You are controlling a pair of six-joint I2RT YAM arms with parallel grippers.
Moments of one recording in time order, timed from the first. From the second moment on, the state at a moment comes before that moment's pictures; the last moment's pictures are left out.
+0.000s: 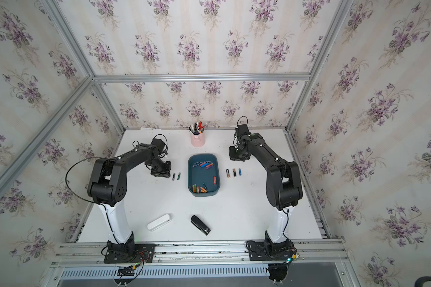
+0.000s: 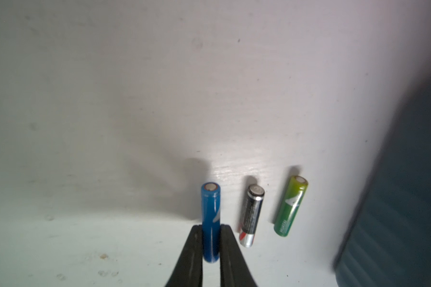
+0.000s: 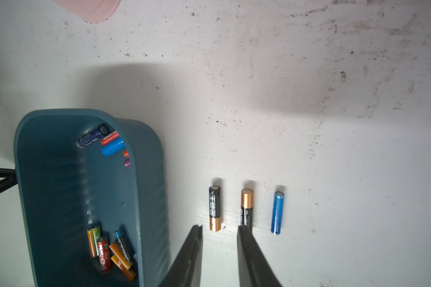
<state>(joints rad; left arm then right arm) -0.17 2.01 1.40 -0.87 0.20 -0.25 0.29 1.91 1.57 -0.85 -0.18 0.24</state>
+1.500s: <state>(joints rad) -0.18 1.99 1.45 -0.94 0.16 -0.25 0.35 1.92 1.65 -0.89 -0.15 0.24</state>
